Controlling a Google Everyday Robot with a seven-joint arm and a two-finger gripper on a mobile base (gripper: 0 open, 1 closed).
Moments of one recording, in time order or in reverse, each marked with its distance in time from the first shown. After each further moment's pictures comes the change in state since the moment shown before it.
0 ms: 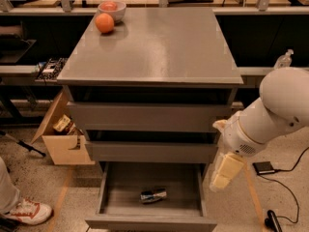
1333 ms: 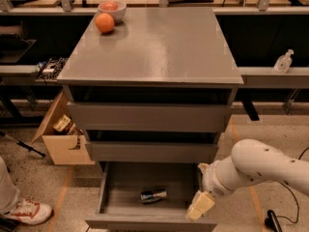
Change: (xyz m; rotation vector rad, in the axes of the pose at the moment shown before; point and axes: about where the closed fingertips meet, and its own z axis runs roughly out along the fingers) arm 0.048 0.032 0.178 -0.085 -0.106 0.171
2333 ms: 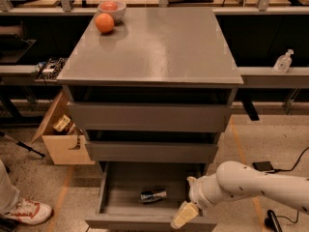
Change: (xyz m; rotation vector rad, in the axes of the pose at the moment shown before) arm 0.016 -0.002 0.104 -0.028 -0.094 0.093
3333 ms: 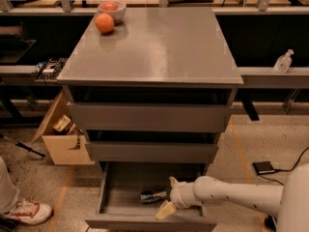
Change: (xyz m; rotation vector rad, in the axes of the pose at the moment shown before) arm 0.003 -0.062 0.163 0.061 -0.161 -0.079
